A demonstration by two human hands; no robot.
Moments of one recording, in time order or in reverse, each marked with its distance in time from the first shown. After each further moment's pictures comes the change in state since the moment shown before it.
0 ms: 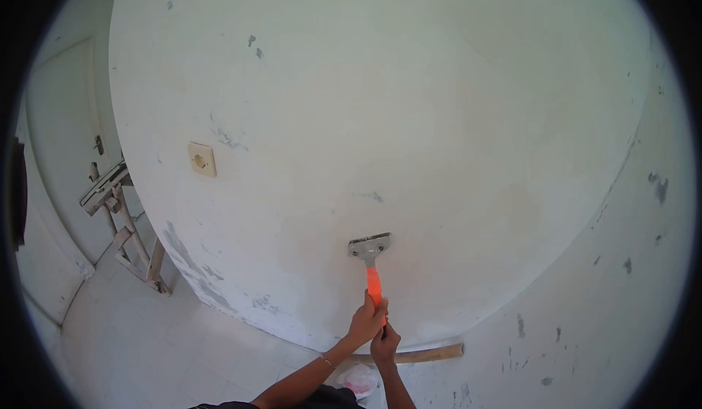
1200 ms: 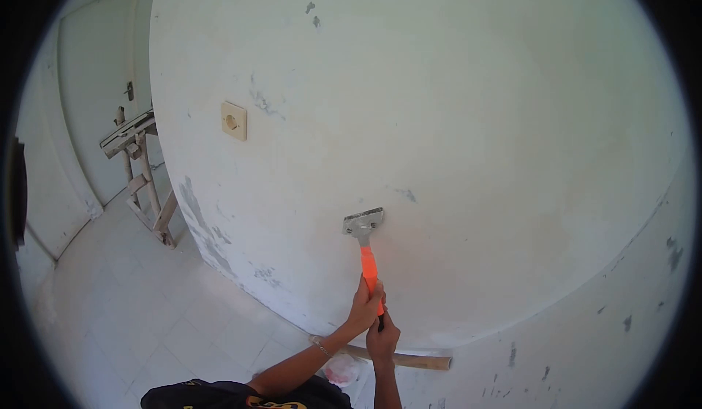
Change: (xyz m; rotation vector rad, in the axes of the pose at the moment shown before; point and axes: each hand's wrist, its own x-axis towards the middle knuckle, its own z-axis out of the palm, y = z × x) left_hand 0.010 0.014 -0.009 -0.533 0.187 0.033; right_hand 0.032 -0.091 -0.016 -0.237 -0.295 0.188
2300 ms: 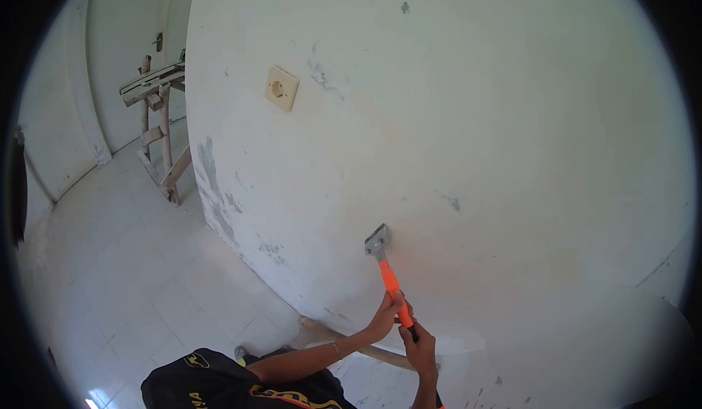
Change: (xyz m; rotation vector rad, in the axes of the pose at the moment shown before) left_hand -0.019 -0.018 0.014 -0.514 -0.062 -0.113; right_hand 0.016 -0.008 -0.080 -0.128 -0.368 0.075
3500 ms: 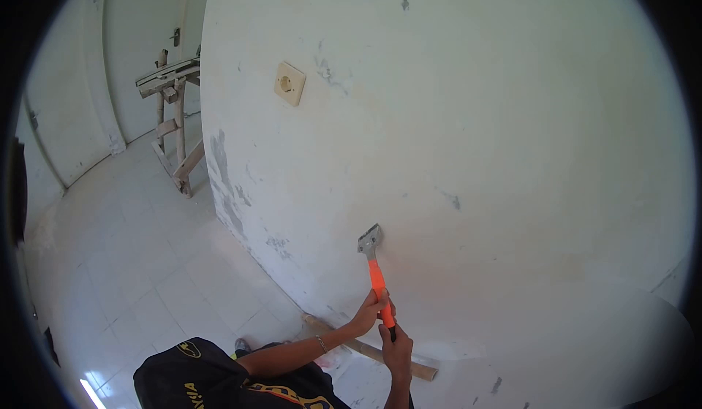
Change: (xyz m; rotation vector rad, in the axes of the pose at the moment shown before) left_hand -0.001 -0.004 -0.031 0.082 0.082 -0.004; right_hand -0.005 0.002 0.036 -0.001 0.014 0.045
